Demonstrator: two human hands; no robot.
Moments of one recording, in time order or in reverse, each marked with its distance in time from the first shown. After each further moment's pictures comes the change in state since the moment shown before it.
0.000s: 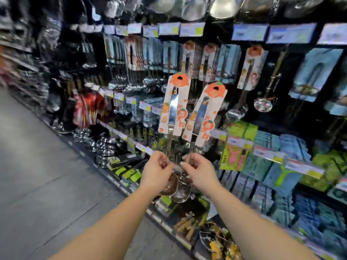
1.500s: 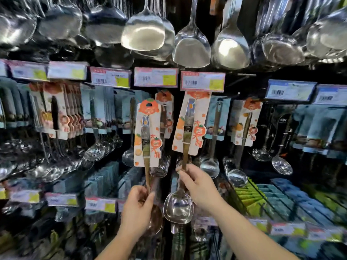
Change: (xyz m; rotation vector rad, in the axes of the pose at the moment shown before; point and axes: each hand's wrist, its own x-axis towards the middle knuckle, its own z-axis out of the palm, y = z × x) left_hand 0.413 -0.052 0.013 -0.257 -0.295 0.206; right_hand 0.337 -0.053 0.034 -0.187 0.407 -0.065
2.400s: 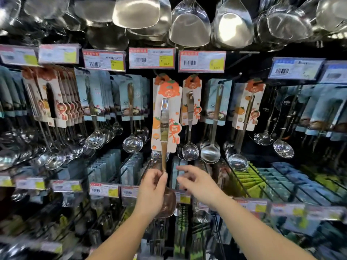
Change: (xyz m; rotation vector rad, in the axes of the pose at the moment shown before) left_hand -0.006 0.014 0.022 -0.054 -0.116 0.119; right_hand -0.017 0.028 0.006 -0.003 -0.122 0.210
